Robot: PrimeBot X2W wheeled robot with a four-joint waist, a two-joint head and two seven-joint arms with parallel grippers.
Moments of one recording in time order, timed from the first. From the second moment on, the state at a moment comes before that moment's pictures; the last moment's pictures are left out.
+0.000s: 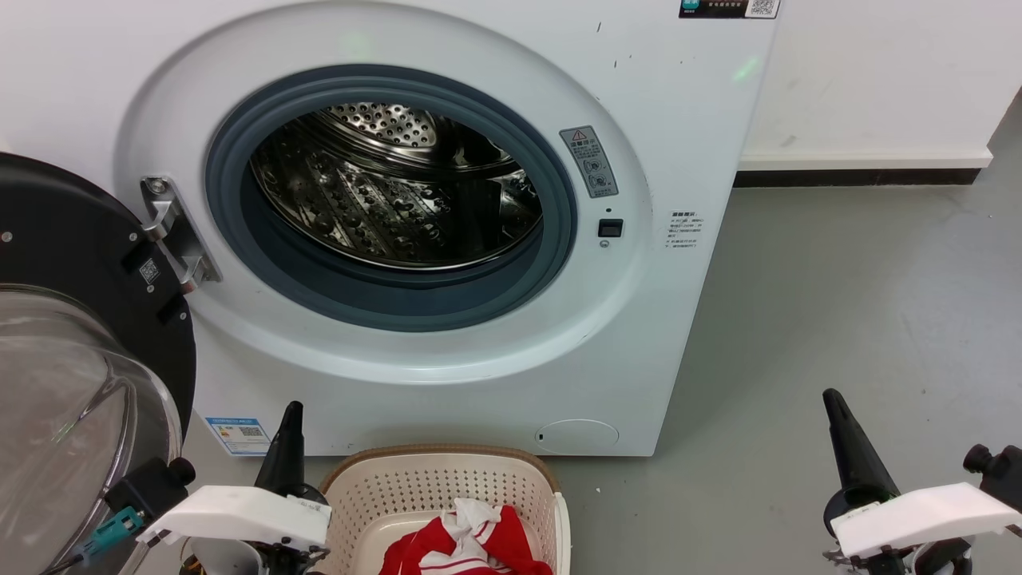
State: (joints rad) left arm -0.05 0.08 0.00 0.19 -0.87 -0.06 -0.05; right arm 0.02 -0.07 -0.02 0.09 0.85 0.13 0.00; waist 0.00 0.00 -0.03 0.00
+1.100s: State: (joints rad) left arm -0.07 0.07 0.06 0.22 -1.23 -0.10 0.03; right arm -0.03 -0.08 -0.04 0.17 1.23 0.13 0.04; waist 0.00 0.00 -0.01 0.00
